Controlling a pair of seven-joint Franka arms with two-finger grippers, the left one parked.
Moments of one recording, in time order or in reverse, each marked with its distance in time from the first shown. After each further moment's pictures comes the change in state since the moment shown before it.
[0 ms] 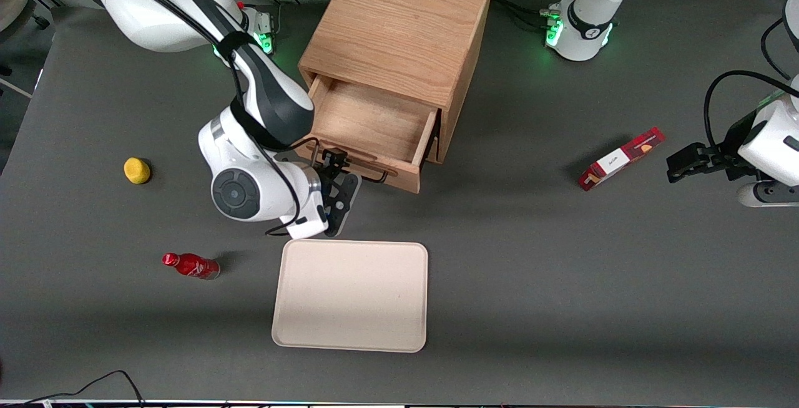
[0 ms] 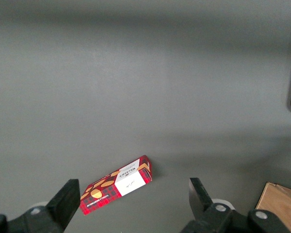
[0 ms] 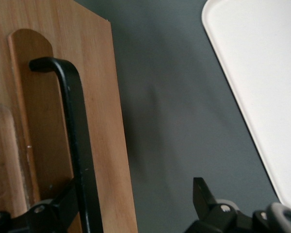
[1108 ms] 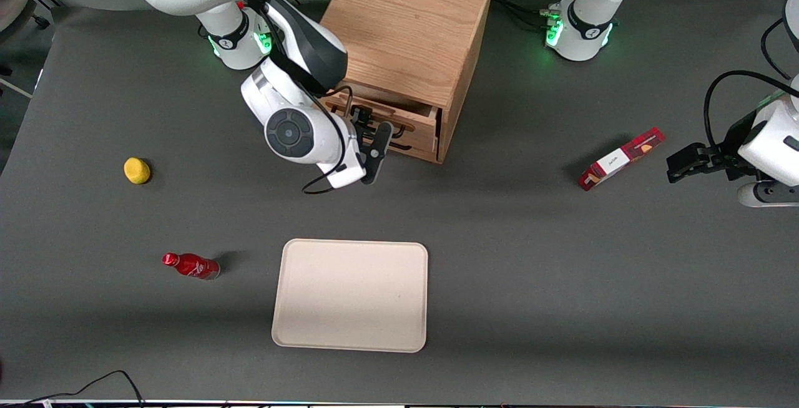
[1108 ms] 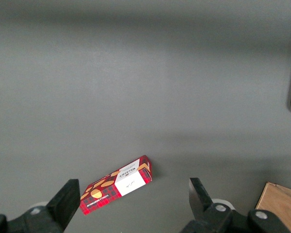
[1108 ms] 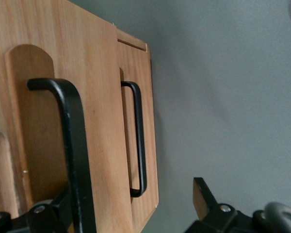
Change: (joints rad) arm -0.003 -0.135 0.144 -0.247 0.000 0.100 0.076
